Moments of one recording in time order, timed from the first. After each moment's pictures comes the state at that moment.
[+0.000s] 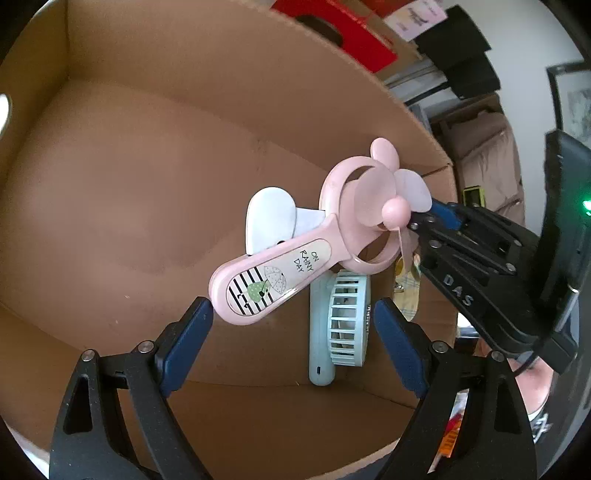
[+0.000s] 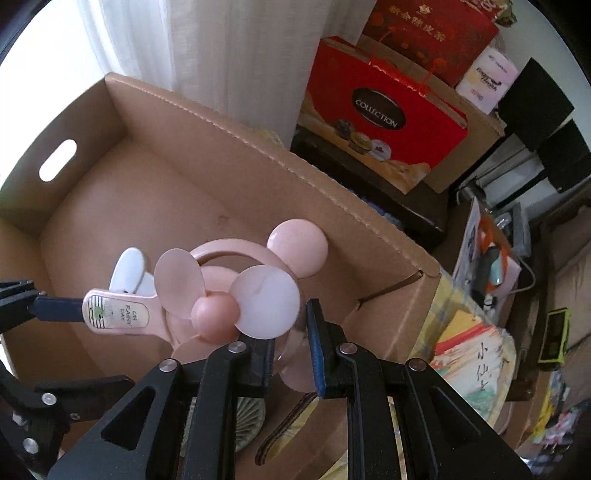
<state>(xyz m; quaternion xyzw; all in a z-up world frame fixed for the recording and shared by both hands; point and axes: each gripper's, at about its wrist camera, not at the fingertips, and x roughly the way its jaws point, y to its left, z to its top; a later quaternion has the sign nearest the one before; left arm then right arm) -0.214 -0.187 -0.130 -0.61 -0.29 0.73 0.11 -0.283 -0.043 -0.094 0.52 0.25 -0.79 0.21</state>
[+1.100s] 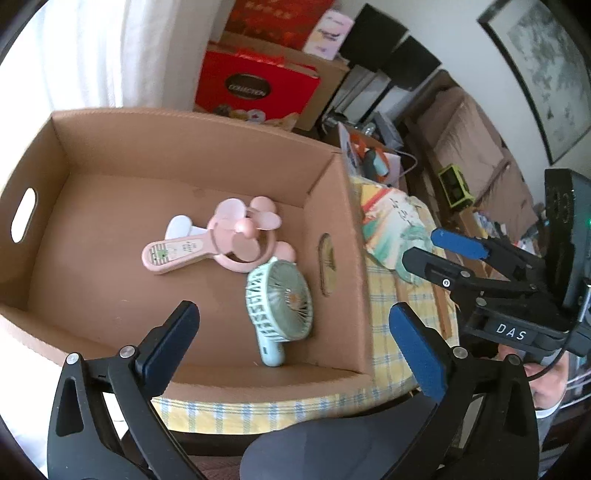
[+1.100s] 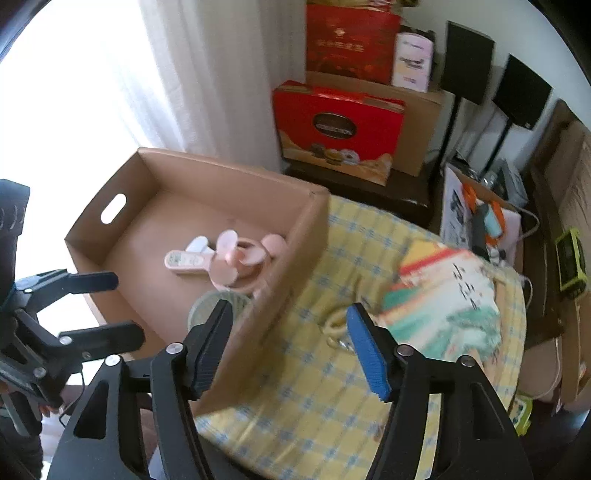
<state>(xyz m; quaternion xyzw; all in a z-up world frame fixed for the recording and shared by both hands) -0.160 -0.122 -0.038 -0.53 -0.16 0.83 0.13 -0.206 0.074 -0.015 0.48 0.10 -0.84 0.22</state>
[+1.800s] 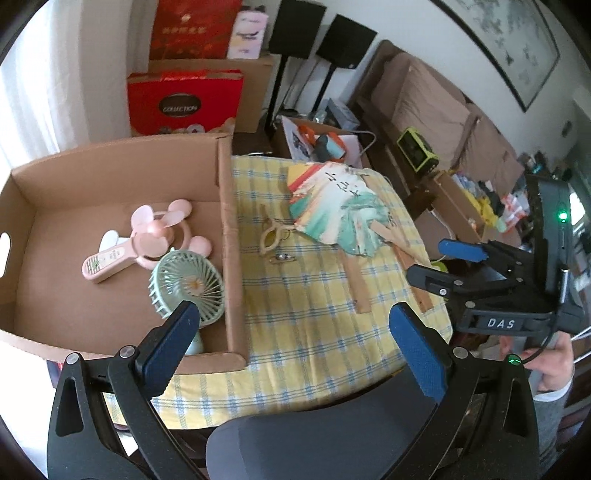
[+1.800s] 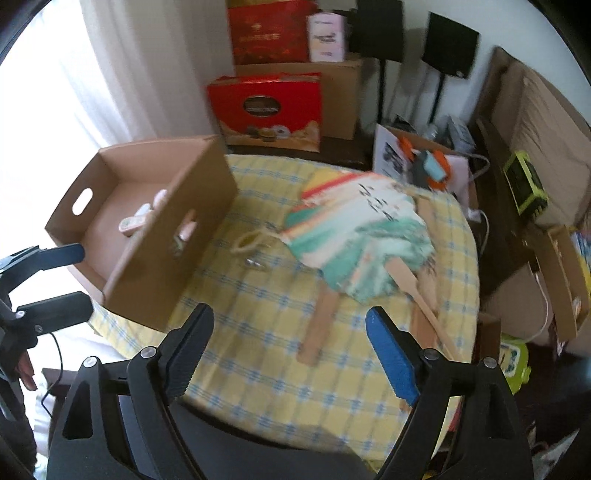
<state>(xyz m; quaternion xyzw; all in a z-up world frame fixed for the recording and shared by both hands) -0.117 -0.016 -0.019 -0.50 -0.07 0.85 0.18 -0.154 0.209 -0.029 0.50 0.05 -0.85 0.15</state>
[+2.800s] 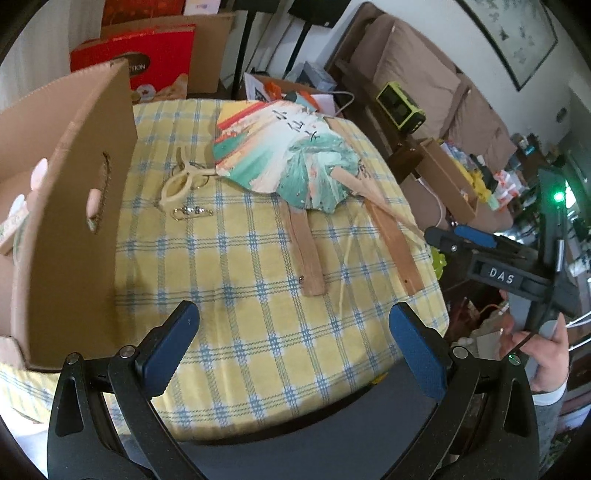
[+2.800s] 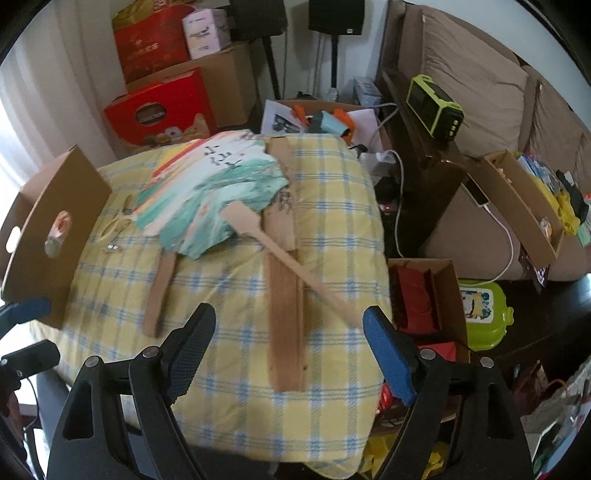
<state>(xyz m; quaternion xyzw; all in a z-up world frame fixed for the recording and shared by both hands) -0.117 0.079 -0.097 -0.53 -0.08 0.82 0.21 -0.150 0.346 -0.090 0.49 0.00 -0.87 0.03</state>
